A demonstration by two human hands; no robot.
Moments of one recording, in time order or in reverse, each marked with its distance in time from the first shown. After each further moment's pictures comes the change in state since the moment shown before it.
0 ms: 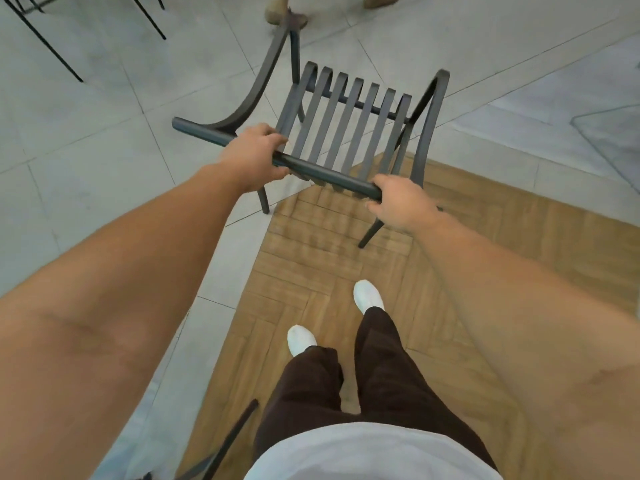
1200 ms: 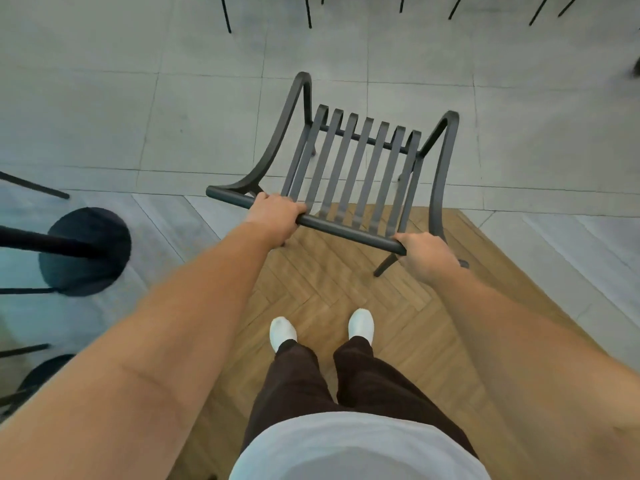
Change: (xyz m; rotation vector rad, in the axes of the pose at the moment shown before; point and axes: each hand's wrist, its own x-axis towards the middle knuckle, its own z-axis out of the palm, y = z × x) left_hand -0.127 0.008 0.074 0.159 -0.137 -0.393; right_hand 0.001 0.004 0.008 -0.384 -0.236 -0.309
